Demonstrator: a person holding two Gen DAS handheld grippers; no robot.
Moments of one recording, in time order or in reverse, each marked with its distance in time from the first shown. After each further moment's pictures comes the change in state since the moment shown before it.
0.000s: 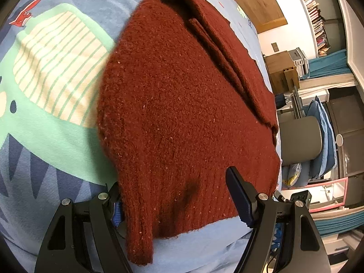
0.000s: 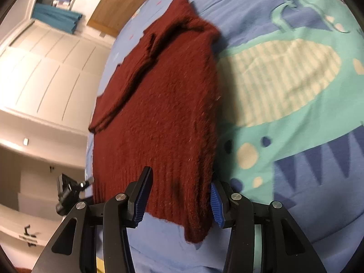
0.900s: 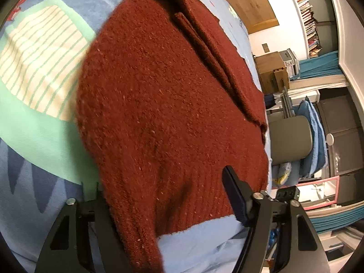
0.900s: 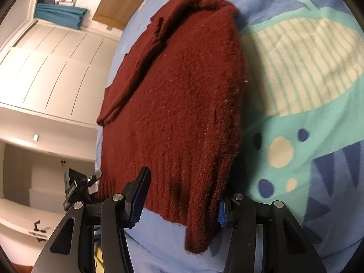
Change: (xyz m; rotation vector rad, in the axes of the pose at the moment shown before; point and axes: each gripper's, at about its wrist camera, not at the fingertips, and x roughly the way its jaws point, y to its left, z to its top) left arm 0.008 -0.013 -0.008 0.000 0.001 -0.089; right arm 0.031 0.009 -0.002 -0.005 0.084 0.083
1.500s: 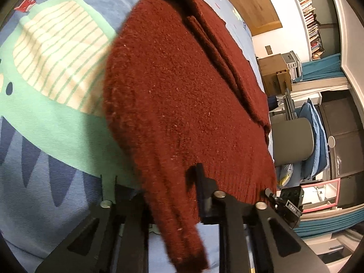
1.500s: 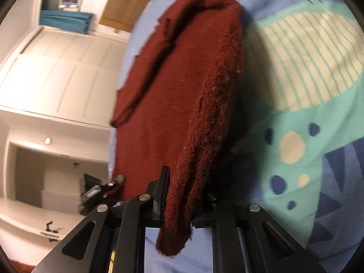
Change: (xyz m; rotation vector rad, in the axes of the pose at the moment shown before) left arm -0.008 0.008 -0.004 -0.012 -0.015 0.029; right arm -0.005 0.005 0.006 0.011 -0.014 0.094
